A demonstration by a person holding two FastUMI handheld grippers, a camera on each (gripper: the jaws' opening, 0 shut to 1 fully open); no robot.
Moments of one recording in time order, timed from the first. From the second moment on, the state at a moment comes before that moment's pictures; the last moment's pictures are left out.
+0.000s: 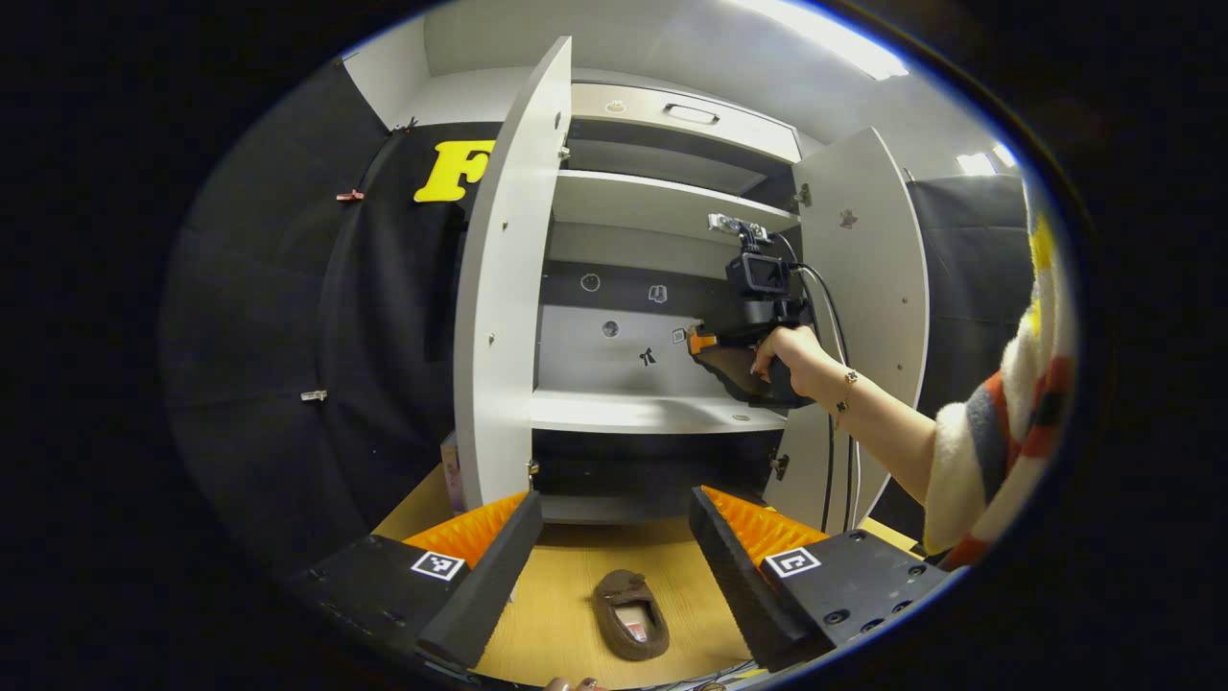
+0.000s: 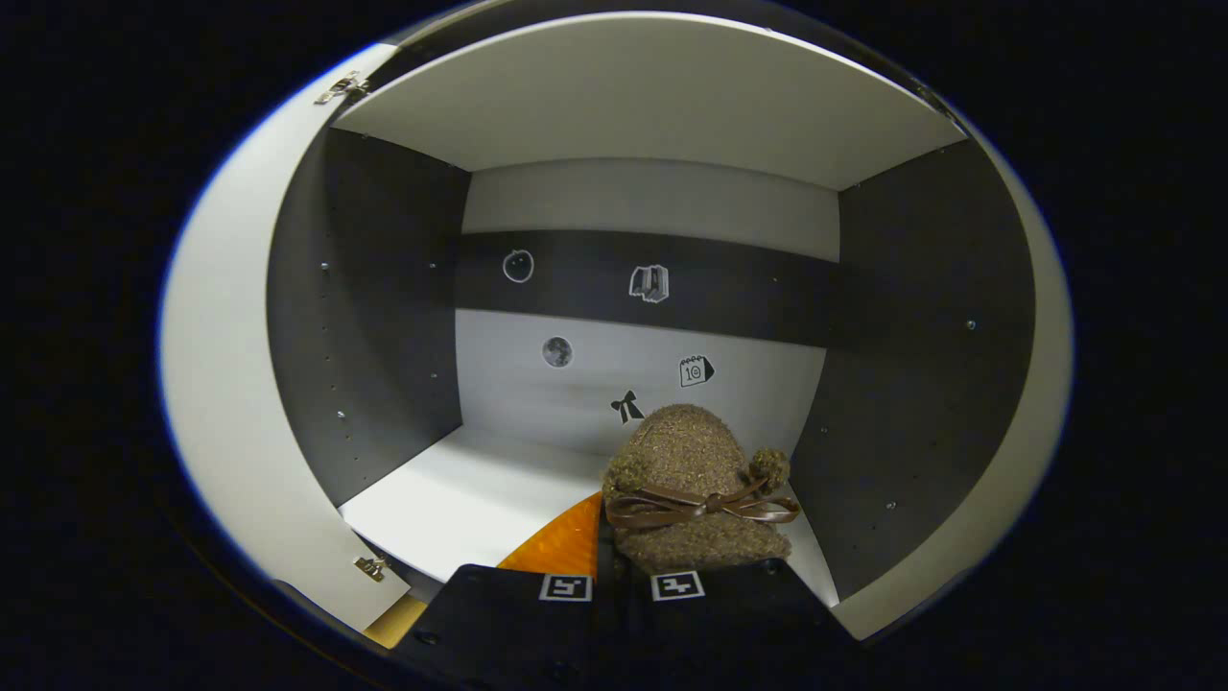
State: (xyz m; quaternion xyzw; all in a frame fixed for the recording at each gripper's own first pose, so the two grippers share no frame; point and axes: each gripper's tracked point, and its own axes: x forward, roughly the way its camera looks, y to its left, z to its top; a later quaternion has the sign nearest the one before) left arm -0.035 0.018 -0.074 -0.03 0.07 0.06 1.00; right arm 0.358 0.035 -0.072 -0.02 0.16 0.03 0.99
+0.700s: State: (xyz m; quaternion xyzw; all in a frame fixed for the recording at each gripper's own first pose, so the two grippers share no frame) left arm -0.014 0.059 -0.096 -0.04 0.10 0.13 0.99; right arm 0.436 0.022 -0.187 0.00 0.27 0.02 0.96
